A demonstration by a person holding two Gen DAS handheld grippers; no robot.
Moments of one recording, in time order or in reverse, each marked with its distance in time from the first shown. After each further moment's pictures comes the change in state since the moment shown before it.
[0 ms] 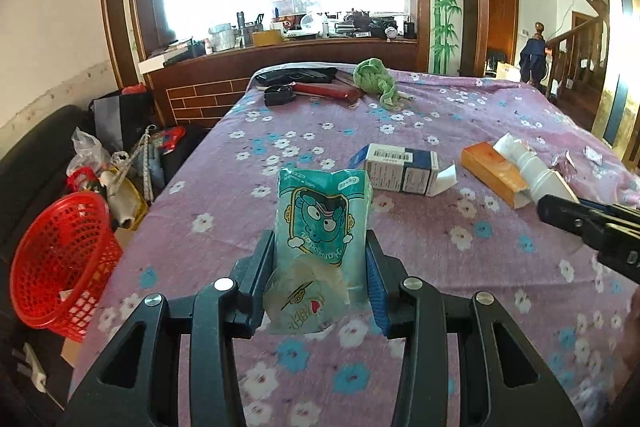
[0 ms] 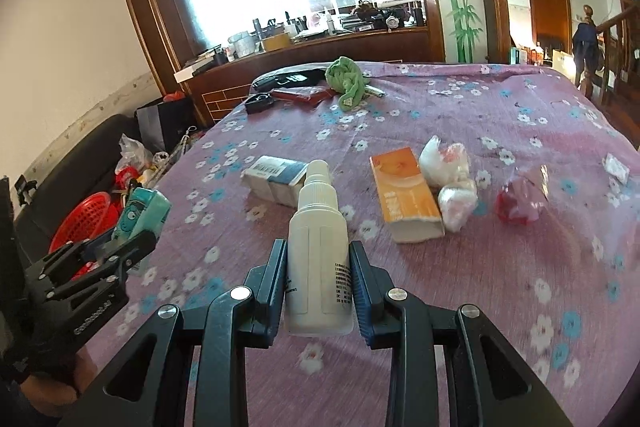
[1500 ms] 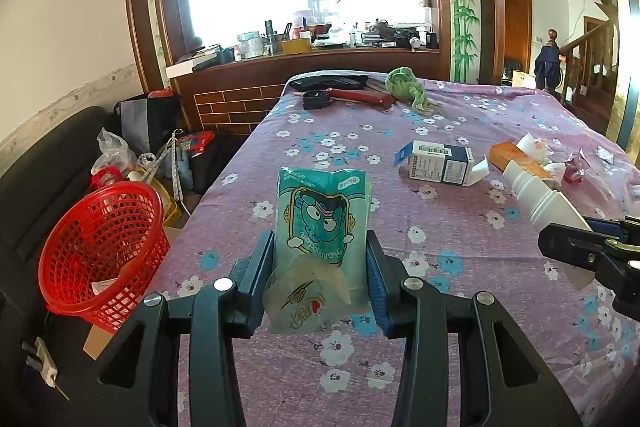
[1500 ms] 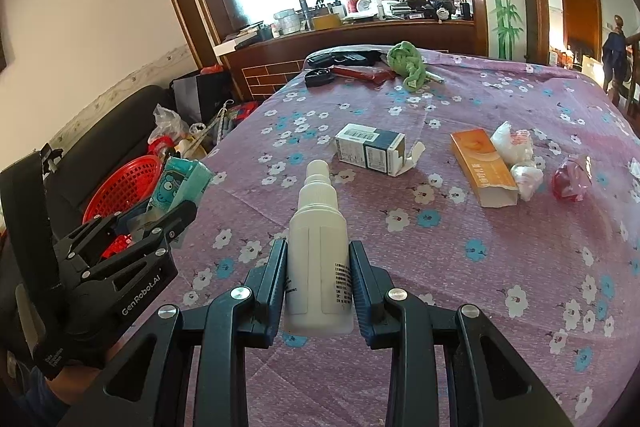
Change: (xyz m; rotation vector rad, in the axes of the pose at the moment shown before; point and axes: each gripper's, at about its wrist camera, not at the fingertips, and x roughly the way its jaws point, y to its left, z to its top) left arm -0.023 0.036 -0.022 -0.021 -0.043 0.062; right arm -0.006 0.073 -0.020 -0.076 0.064 0.081
